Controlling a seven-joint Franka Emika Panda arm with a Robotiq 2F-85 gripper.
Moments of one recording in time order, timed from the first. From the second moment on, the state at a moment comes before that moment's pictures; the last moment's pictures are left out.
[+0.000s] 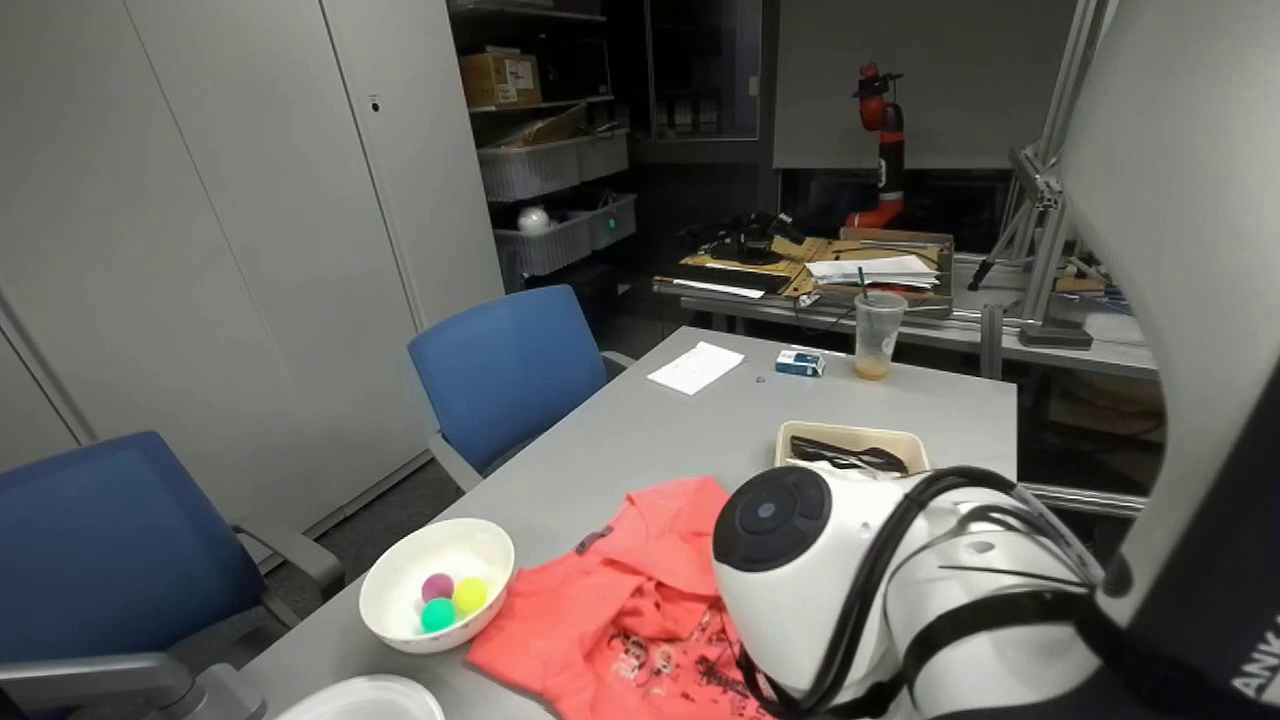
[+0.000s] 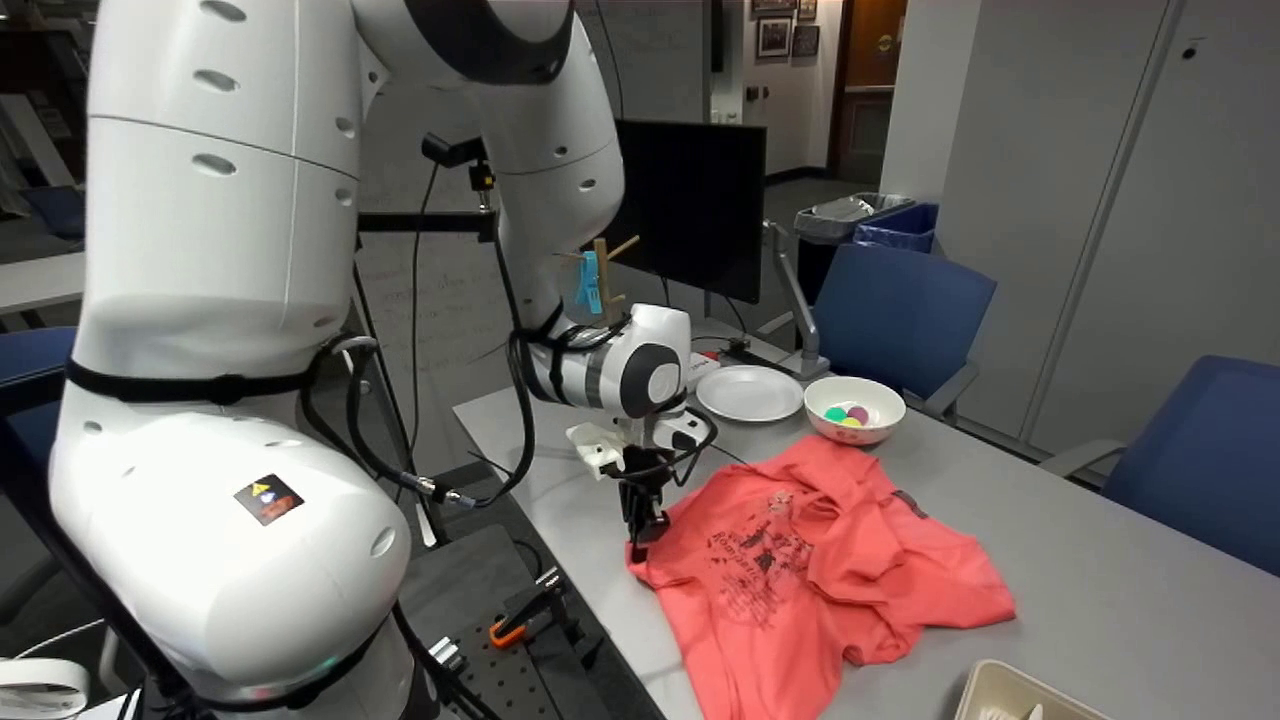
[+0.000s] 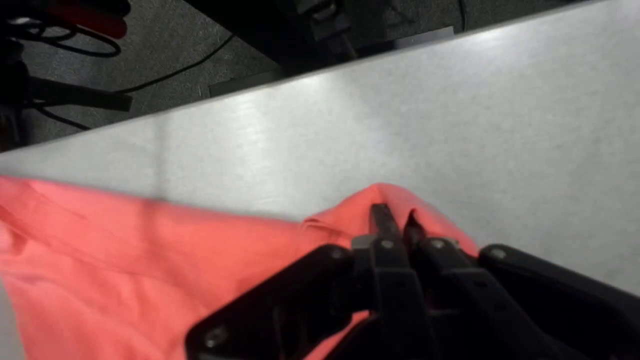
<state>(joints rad) 0.43 0.42 -0.03 -2.48 -0.09 2.58 0.67</state>
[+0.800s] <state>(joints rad) 0.42 0.37 0.20 -2.50 0.10 2.56 0.63</state>
